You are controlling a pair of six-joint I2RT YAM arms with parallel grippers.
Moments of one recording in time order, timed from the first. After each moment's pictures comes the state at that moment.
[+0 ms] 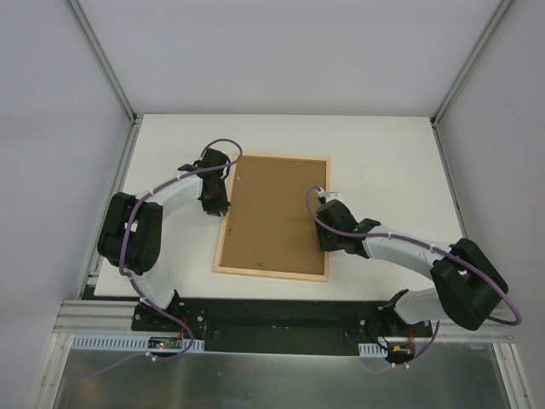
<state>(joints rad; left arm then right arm) -0.34 1.70 1.09 -0.62 -0.03 -0.53 0.75 1.37 0.65 -0.31 0.22 0.46</state>
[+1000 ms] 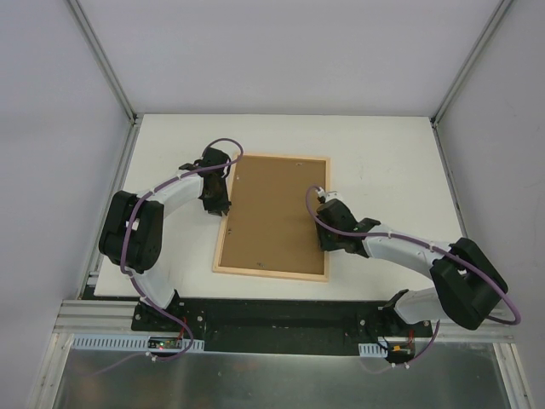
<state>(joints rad) -0.34 1.71 1.11 -0.62 0.00 -0.53 0.75 1.37 0.65 -0.31 0.21 0.44</state>
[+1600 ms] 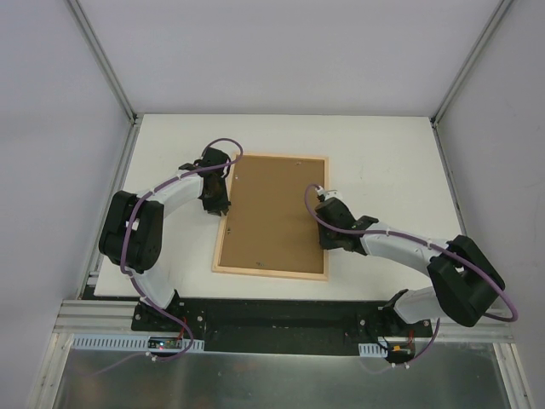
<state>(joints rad) -0.34 1.71 1.11 -0.62 0.00 -0.53 0.75 1.39 0.68 -0.32 0.22 0.45</state>
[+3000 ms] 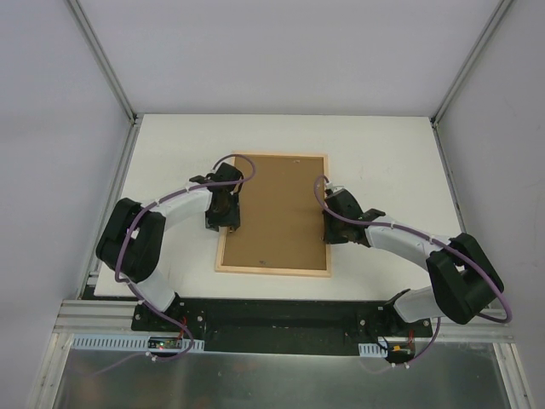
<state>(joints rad) -0.47 1.65 1.00 -0.66 -0.09 -0.55 0.62 1.41 0.71 -0.35 0.11 0.44</state>
